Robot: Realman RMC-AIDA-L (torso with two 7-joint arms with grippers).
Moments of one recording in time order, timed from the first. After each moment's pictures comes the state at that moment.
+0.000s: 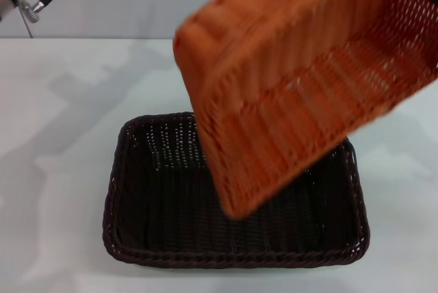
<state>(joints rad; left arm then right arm) -0.70 -2.05 -2.28 -0.68 1.15 -1.01 1.97 0.49 2.07 -0.37 -0.52 -1.51 -1.72 1.45</state>
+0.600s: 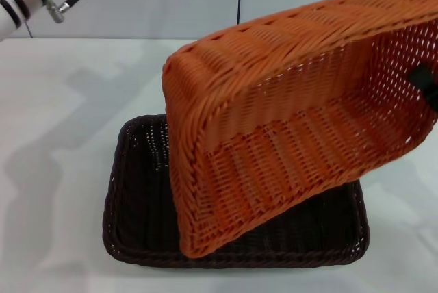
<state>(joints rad) -0.77 -2.06 -2.28 -0.60 1.16 -0.96 1.99 0.39 2.08 -0.37 -0.11 -1.50 -1.77 1.23</state>
